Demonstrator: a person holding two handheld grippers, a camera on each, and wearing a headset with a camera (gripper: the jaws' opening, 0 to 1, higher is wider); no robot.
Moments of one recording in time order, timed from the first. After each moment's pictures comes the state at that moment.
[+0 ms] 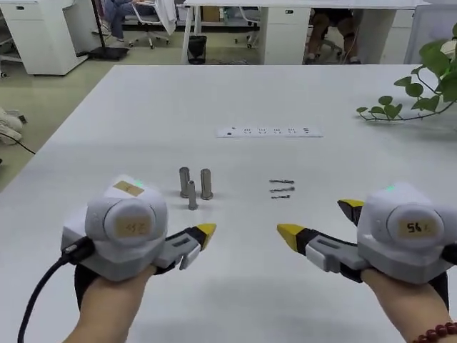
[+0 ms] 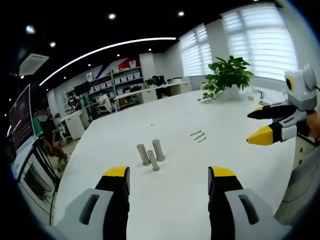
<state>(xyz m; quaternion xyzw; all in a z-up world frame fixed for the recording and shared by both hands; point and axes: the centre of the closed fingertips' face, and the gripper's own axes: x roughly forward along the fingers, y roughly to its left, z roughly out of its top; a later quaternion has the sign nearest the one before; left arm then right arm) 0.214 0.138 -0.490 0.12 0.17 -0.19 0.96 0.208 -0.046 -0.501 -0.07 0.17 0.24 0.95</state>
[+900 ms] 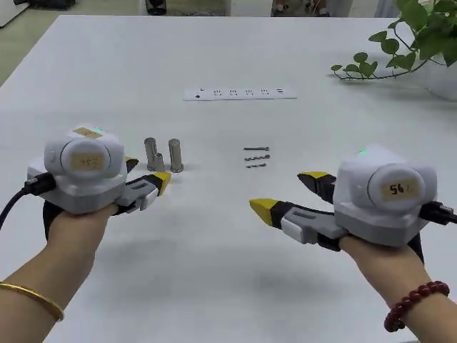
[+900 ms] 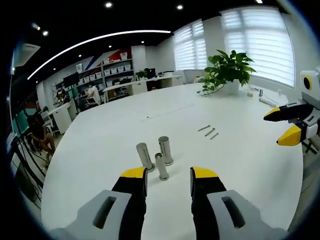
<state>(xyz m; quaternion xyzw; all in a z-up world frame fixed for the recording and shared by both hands) 0.291 0.143 -0.539 0.10 0.22 -0.23 0.94 0.221 -0.033 -0.519 -0.05 0.22 0.27 0.94</state>
